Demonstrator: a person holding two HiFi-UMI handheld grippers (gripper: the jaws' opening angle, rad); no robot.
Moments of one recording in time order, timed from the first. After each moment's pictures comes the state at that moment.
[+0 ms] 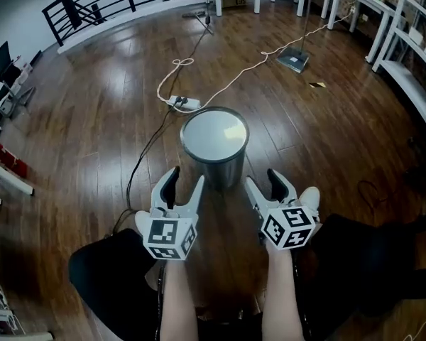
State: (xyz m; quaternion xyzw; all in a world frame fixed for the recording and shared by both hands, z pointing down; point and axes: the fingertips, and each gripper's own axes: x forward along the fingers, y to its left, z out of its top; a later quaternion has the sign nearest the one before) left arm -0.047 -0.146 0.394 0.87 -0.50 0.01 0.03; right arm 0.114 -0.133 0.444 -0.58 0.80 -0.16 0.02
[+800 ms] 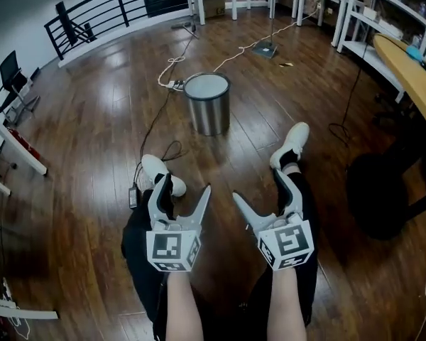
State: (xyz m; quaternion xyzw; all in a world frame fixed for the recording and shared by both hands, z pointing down) left arm -0.112 0.266 0.334 0.88 -0.48 -0.02 -0.02; right arm 0.019 0.304 0.337 -0.60 0.80 0.02 -0.02
